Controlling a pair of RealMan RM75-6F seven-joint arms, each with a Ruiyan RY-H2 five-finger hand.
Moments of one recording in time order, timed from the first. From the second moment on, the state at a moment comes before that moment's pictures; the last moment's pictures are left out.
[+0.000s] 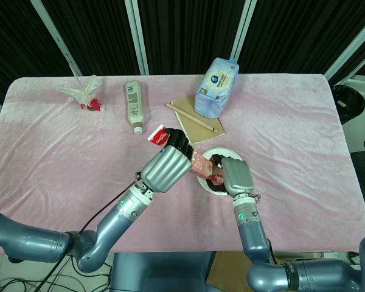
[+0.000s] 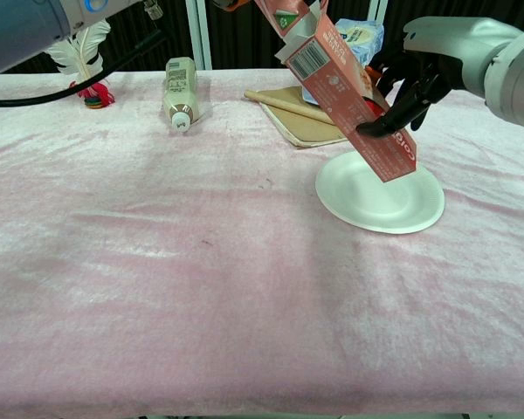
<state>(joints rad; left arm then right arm) -1.16 -1.51 -0.16 -1.86 1.11 1.35 1.53 0.79 -1.54 0.37 -2.06 -0.56 1.47 -0.69</state>
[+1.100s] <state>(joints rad) -1.16 -1.51 -0.19 -1.81 1.26 1.29 1.46 0.78 -1.56 0.47 -2.08 -0.49 1.49 -0.57</state>
